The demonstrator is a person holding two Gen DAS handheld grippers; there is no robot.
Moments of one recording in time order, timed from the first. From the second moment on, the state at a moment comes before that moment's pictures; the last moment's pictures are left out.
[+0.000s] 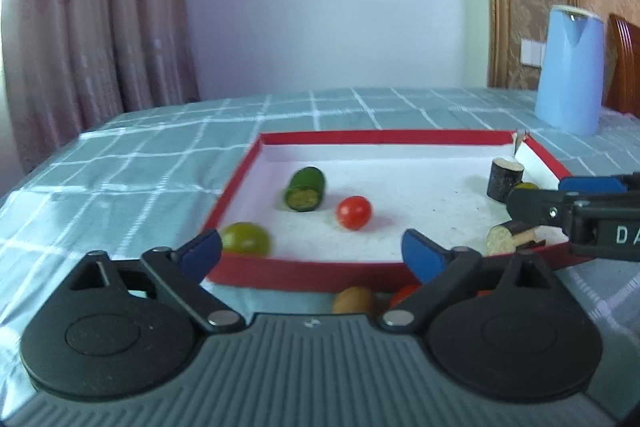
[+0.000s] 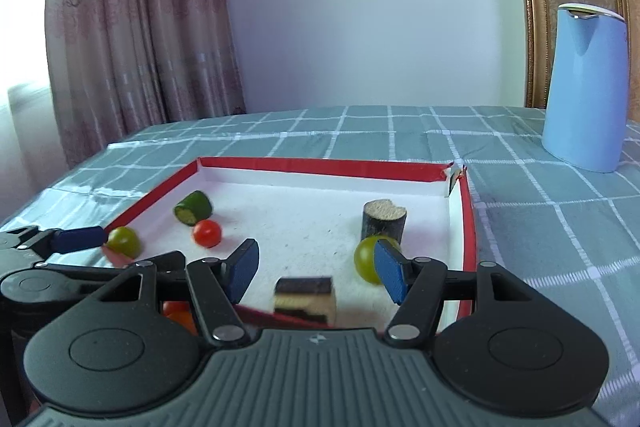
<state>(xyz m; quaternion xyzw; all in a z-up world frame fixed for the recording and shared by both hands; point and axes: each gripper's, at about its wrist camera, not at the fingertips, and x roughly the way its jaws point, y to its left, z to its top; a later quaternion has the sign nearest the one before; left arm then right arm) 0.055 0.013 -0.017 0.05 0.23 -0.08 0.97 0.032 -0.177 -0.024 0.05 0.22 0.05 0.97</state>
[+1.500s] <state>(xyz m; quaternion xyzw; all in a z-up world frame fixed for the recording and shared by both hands) 0.040 0.077 -0.032 -0.08 0.32 -0.04 0.94 0.004 -0.119 -0.040 0.00 0.25 0.15 0.96</state>
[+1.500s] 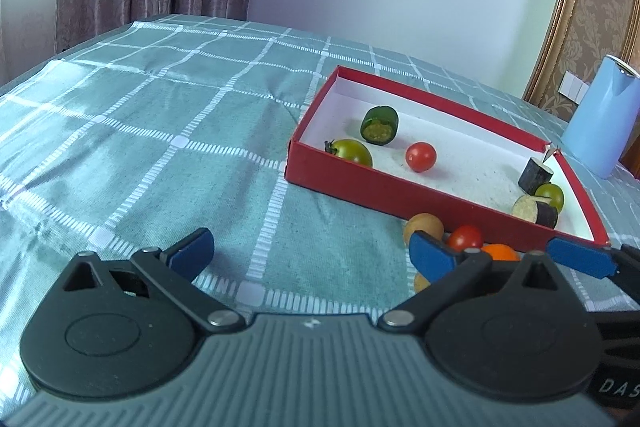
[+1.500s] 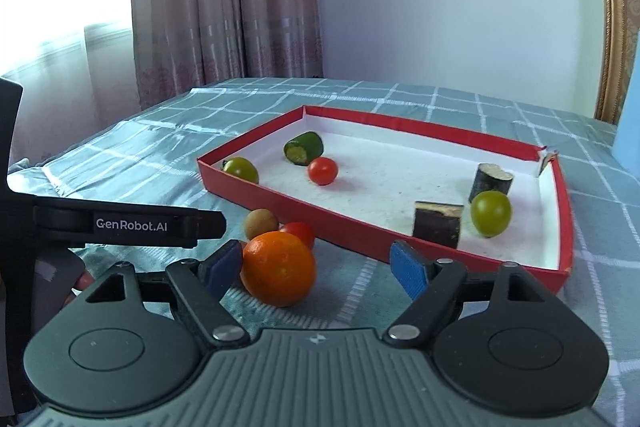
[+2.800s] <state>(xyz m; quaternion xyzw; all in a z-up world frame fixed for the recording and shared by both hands) 0.016 0.006 -0.031 0.10 0.29 -0.16 0.94 -0.016 -0.168 -0.034 0.00 0.21 0.09 0.97</state>
